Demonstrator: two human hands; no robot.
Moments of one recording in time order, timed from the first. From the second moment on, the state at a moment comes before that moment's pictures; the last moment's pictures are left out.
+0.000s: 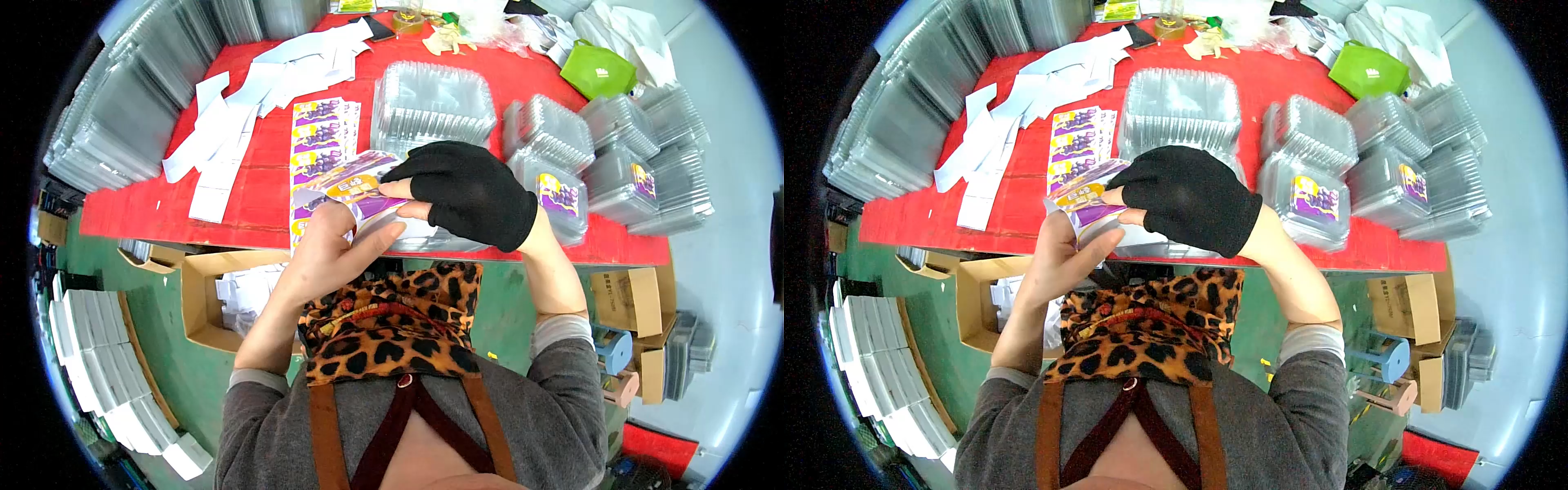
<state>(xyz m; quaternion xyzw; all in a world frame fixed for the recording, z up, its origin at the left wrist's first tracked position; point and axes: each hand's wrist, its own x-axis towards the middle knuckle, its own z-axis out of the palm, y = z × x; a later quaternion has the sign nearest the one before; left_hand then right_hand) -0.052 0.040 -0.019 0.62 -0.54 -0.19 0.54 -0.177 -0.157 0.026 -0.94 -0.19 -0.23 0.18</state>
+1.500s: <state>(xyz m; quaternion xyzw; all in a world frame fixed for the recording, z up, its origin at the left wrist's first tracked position) -0.016 -0.007 0.001 0.37 -0.20 -0.41 0.81 -0.219 -0.164 -0.056 -0.96 -0.06 -0.27 0.06</state>
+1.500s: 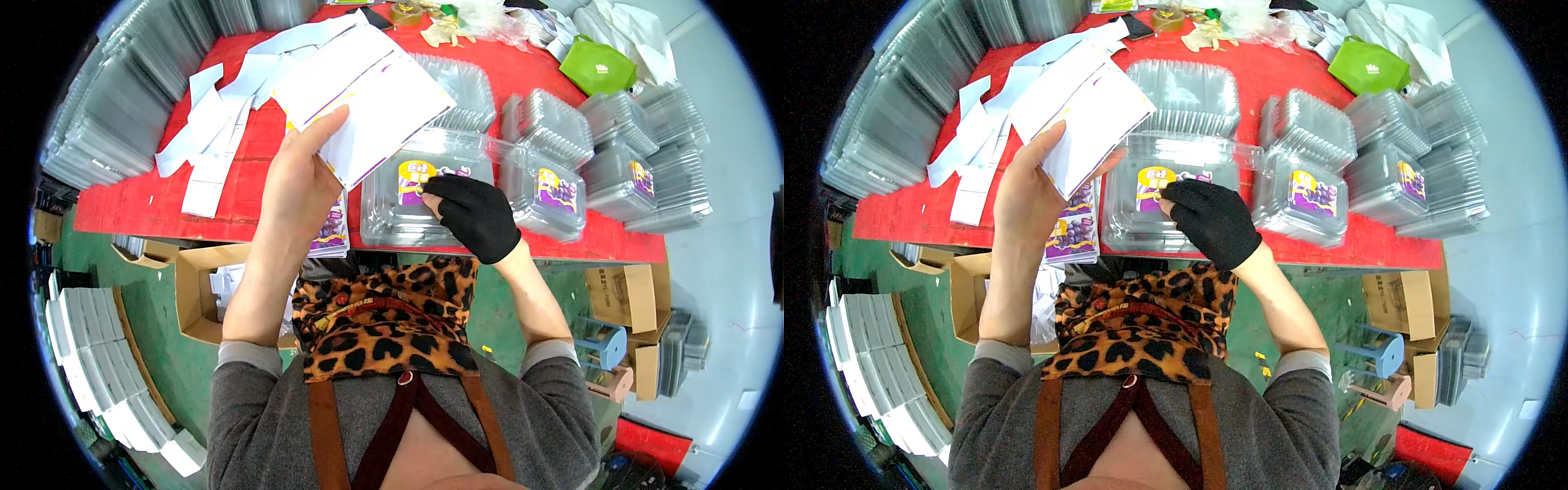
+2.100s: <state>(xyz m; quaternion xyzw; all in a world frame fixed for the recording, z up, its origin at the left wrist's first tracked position) -0.022 0.005 0.000 0.38 -0.17 -0.42 0.81 -0.259 -0.148 -0.052 -0.95 0.22 -0.19 0.15</state>
